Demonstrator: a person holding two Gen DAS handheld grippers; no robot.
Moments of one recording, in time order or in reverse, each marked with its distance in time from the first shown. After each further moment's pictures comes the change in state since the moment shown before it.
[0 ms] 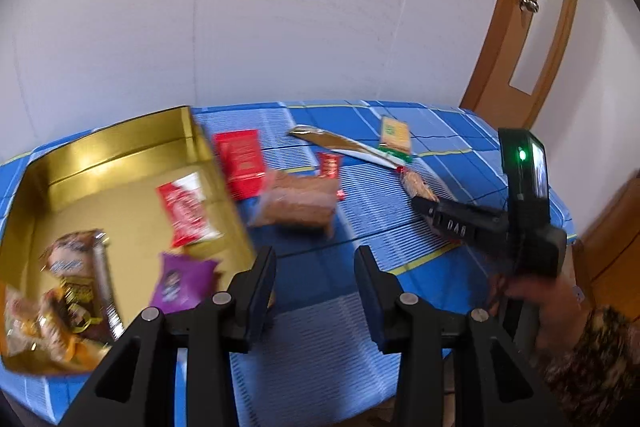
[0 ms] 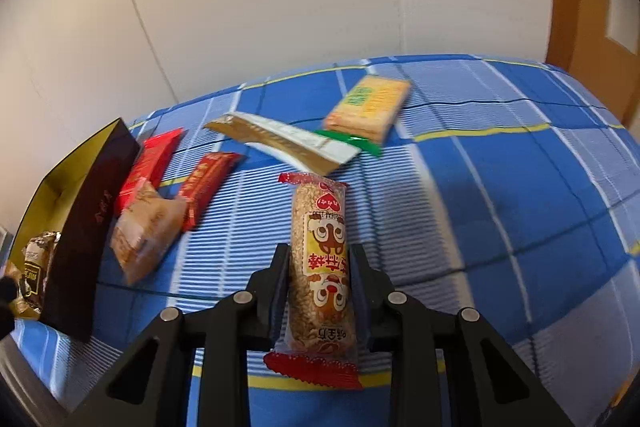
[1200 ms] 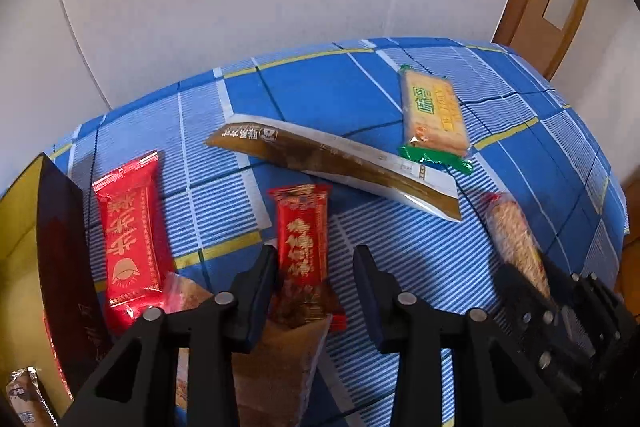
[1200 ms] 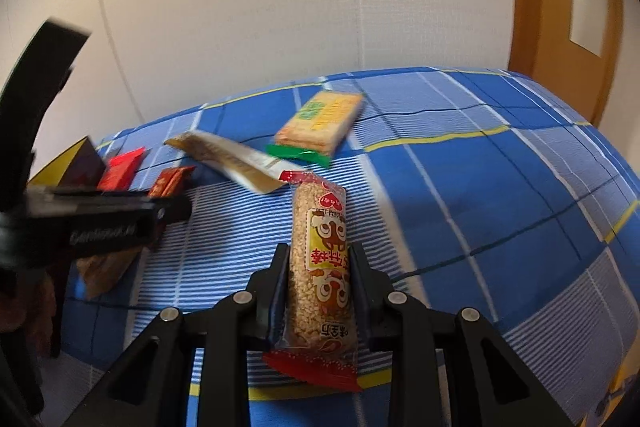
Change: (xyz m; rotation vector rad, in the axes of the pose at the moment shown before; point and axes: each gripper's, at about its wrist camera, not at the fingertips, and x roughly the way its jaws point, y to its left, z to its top) left arm 0.175 -0.034 0.072 0.115 0.247 0.069; right arm -0.003 -0.016 -0.002 0.047 -0.074 -0.127
